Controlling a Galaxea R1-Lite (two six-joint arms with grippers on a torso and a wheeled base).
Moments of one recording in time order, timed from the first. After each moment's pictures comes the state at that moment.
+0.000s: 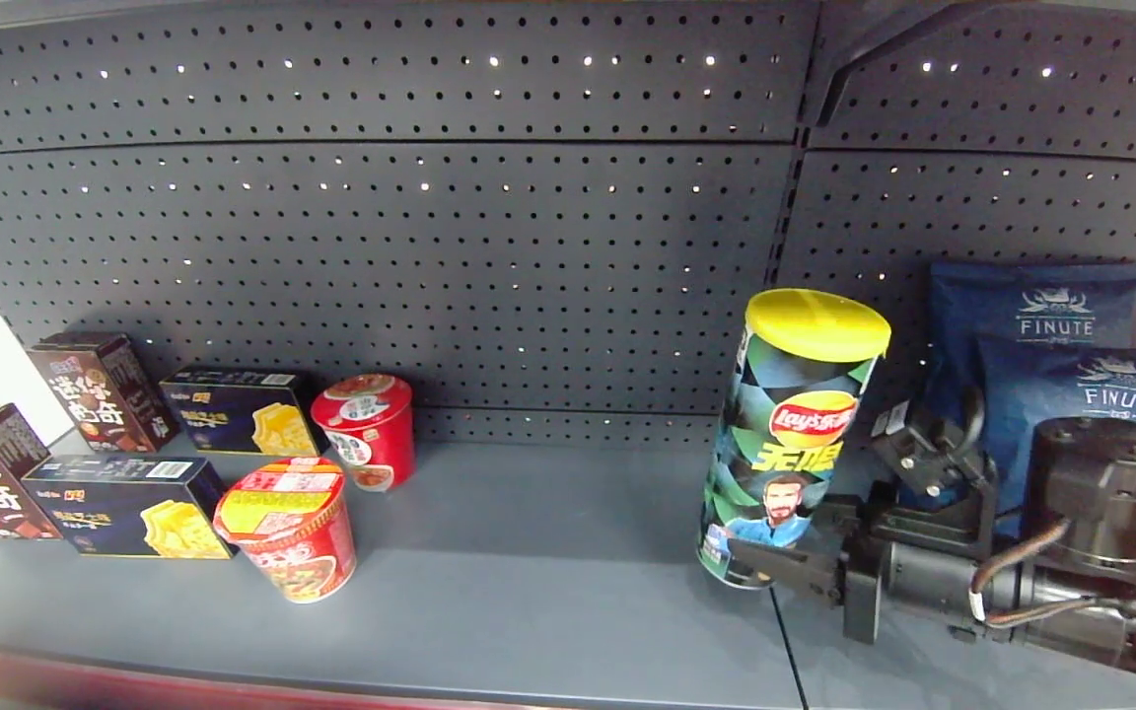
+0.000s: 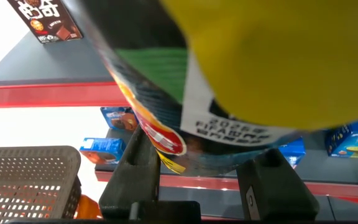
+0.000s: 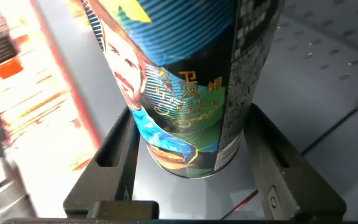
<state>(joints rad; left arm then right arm) -0.14 0.09 -0.12 0.23 0.22 0.08 0.53 1.59 -0.41 -0.95 0.41 -0.04</state>
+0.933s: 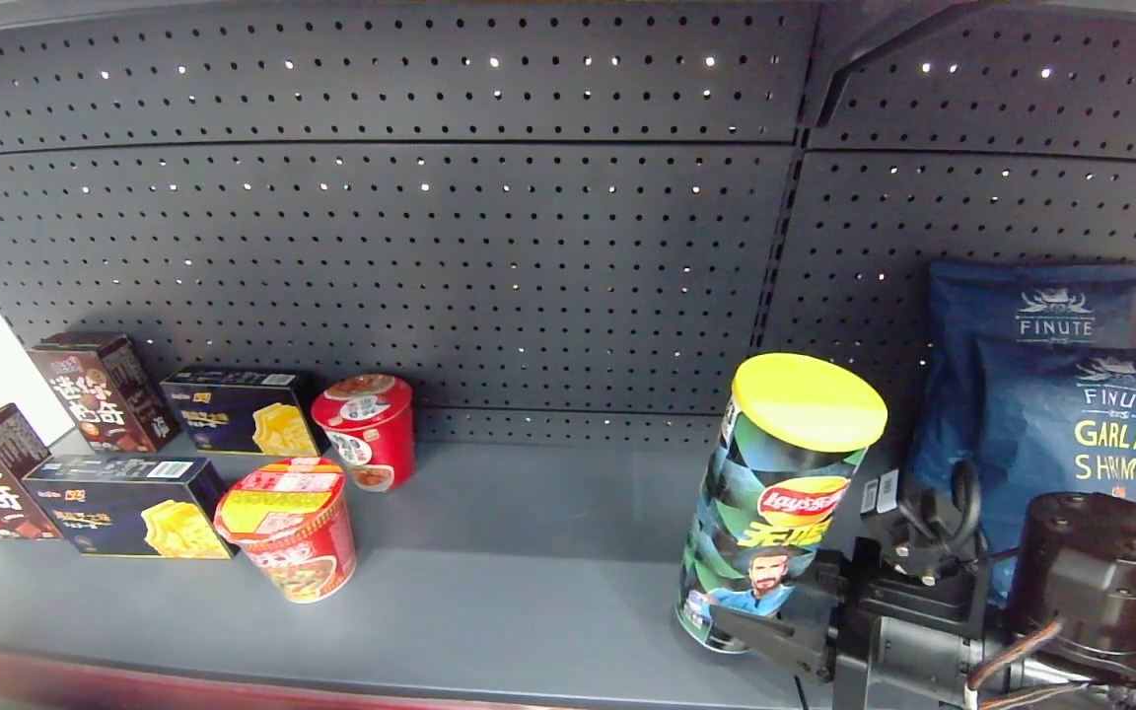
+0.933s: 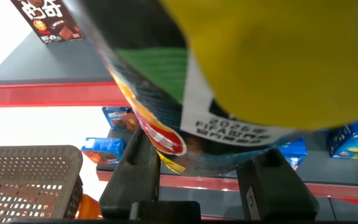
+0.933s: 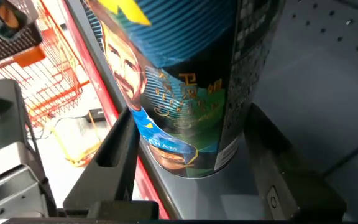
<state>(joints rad) -0.14 0.09 -0.13 0.23 0.22 0.08 0.61 1.69 -0.25 -1.24 0.40 -0.03</state>
